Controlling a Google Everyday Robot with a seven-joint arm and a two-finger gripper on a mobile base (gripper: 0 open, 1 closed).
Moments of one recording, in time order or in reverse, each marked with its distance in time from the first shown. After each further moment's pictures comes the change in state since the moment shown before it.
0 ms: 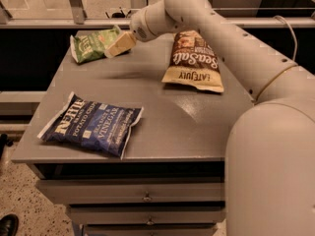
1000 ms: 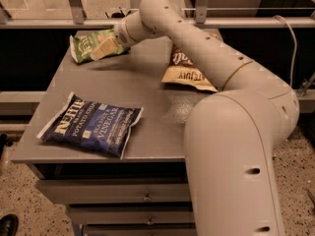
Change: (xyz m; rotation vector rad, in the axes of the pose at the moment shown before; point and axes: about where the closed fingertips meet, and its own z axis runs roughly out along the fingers) arm 0.006 -0.007 0.081 0.017 0.038 0.109
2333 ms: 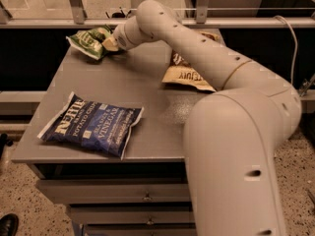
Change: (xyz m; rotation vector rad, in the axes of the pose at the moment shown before) arm 0.008 -0.013 0.007 0.079 0.006 -0.002
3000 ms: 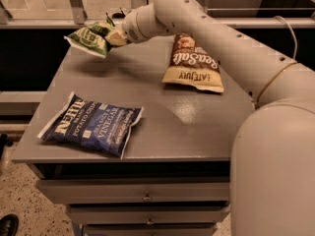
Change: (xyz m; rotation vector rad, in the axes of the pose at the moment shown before) arm -0.027 0.028 -0.072 -0.040 -0.076 -0.100
